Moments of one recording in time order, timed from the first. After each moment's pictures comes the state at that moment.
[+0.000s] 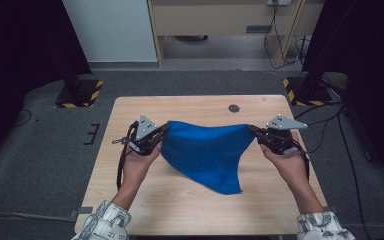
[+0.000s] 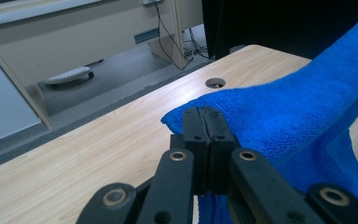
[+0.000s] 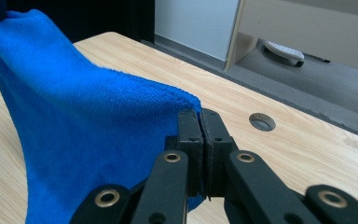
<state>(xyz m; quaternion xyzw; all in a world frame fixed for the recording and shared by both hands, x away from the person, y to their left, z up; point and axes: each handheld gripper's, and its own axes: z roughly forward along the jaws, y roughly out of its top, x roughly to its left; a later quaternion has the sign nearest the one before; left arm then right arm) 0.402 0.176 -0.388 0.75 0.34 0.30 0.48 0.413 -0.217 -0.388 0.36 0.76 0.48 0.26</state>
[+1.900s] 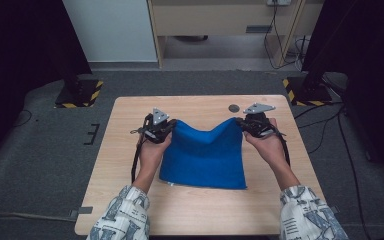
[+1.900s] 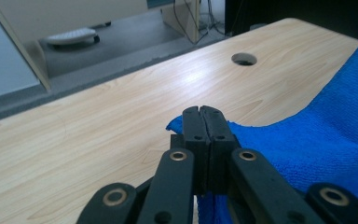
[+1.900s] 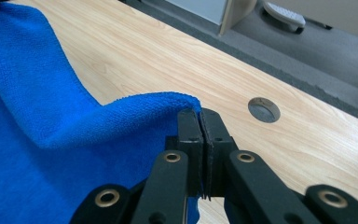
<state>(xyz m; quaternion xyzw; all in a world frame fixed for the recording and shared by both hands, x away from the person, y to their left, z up) 0.477 0.157 -0.440 0.75 0.41 0.26 0.44 0.491 -0.180 -0.421 0.38 0.80 0.40 0.24</state>
